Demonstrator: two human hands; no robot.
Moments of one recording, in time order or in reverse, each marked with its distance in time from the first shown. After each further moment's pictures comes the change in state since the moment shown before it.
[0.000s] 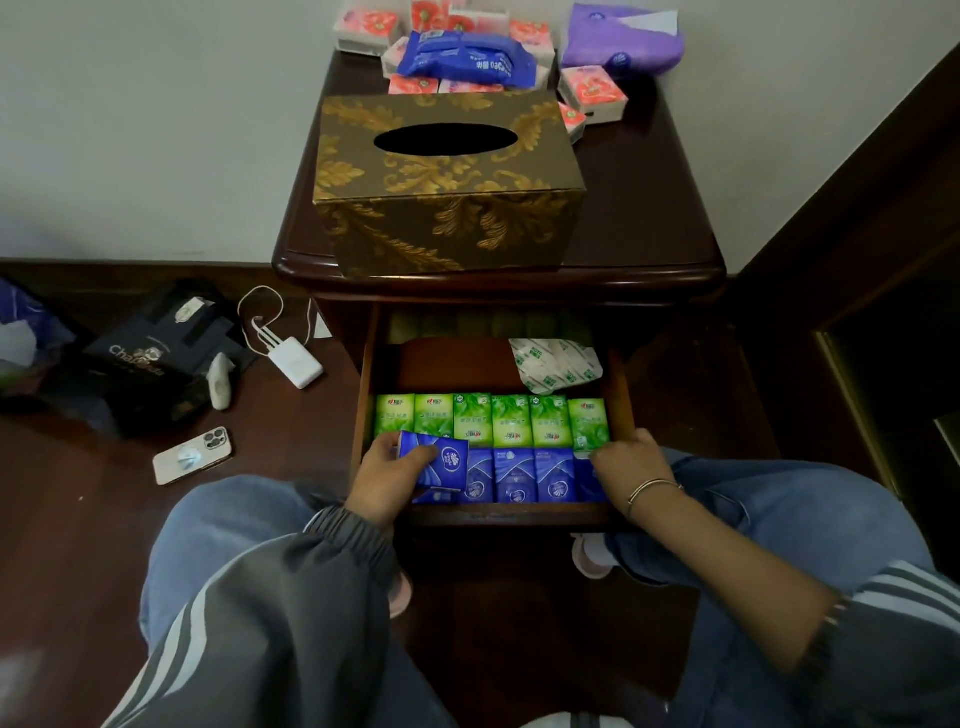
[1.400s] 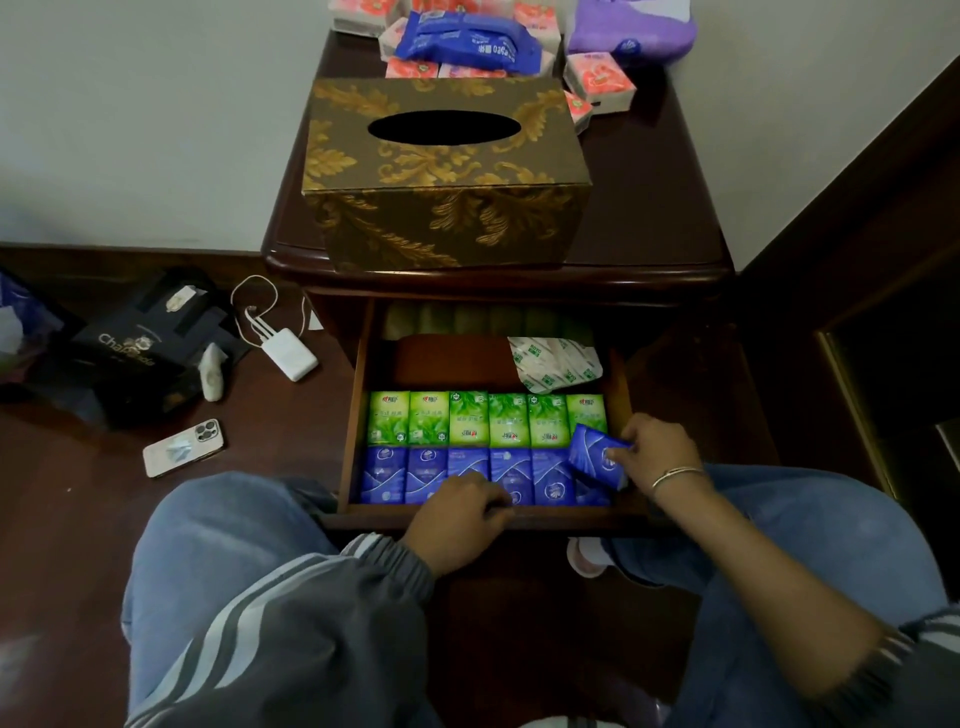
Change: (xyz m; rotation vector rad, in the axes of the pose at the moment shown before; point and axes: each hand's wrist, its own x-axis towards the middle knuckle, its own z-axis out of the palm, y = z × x) left_hand -0.022 -0.022 0.044 1.039 -0.417 0.577; right_hand -0.015 0.025 -0.029 0.778 0.033 0.410
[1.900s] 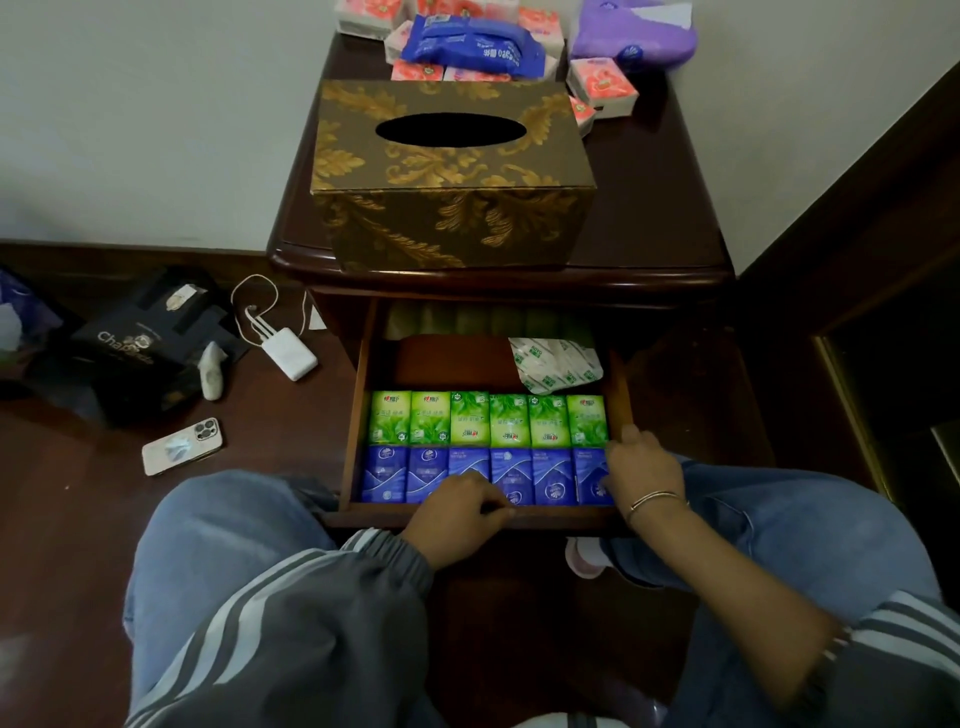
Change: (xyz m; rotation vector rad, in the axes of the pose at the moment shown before) left_hand 0.001 -0.002 -0.003 -0.042 -0.018 0.014; right_hand -0.005 -0.002 0.032 -0.517 0.016 -0.185
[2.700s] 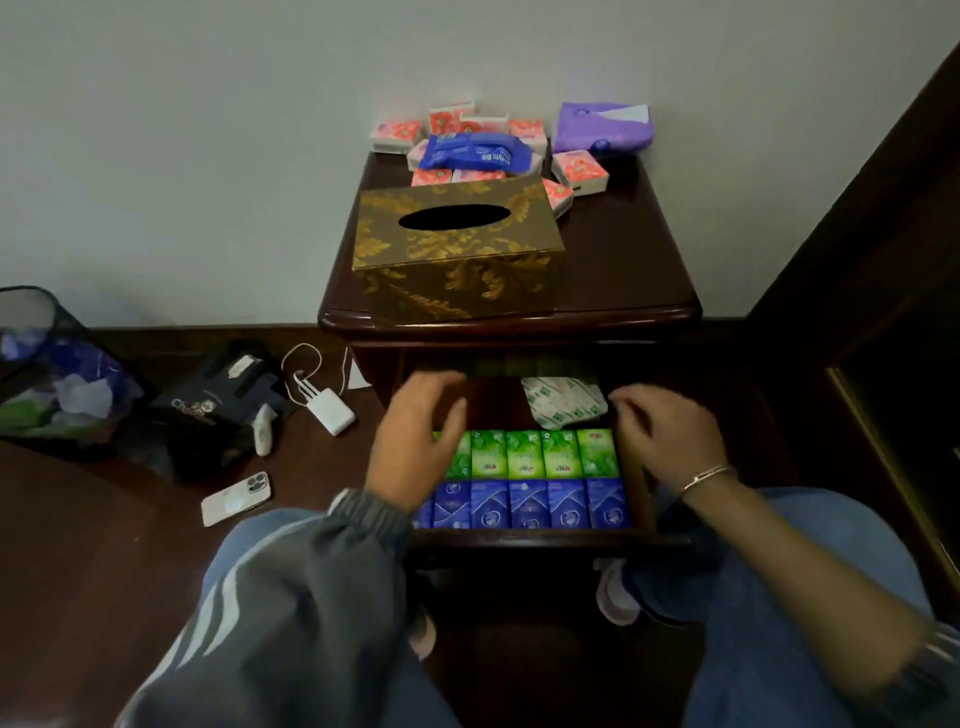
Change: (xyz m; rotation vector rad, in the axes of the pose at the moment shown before) left_hand -0.026 0.038 -0.107 0.010 0.805 0.220; right_hand -0.025 0.026 -0.082 0.600 0.707 -0.228
